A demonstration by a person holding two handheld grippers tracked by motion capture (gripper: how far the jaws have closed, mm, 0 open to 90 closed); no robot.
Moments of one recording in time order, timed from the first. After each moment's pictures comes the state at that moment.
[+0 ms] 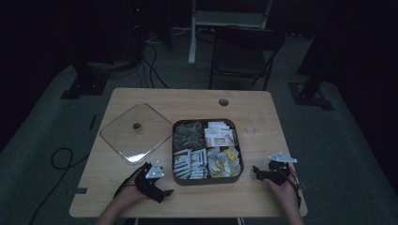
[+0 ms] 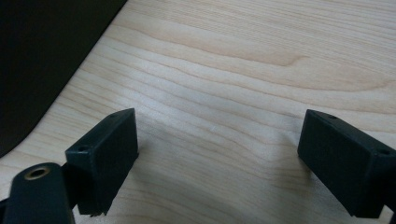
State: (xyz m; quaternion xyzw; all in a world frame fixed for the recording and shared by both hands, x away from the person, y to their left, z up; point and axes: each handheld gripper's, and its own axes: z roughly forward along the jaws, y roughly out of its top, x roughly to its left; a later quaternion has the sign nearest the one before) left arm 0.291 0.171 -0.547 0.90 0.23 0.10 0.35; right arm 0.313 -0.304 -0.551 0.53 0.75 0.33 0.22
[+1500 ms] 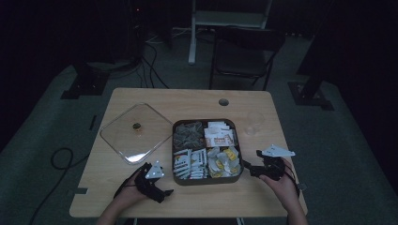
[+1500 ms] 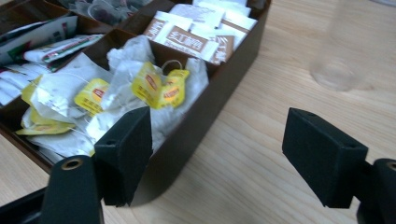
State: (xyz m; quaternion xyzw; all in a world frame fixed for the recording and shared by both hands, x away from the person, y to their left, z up) left arm 0.290 0.170 -0.547 0.90 0.24 0.10 0.35; right arm 0.308 -0.268 -0.490 0.42 0.79 0.41 0.19
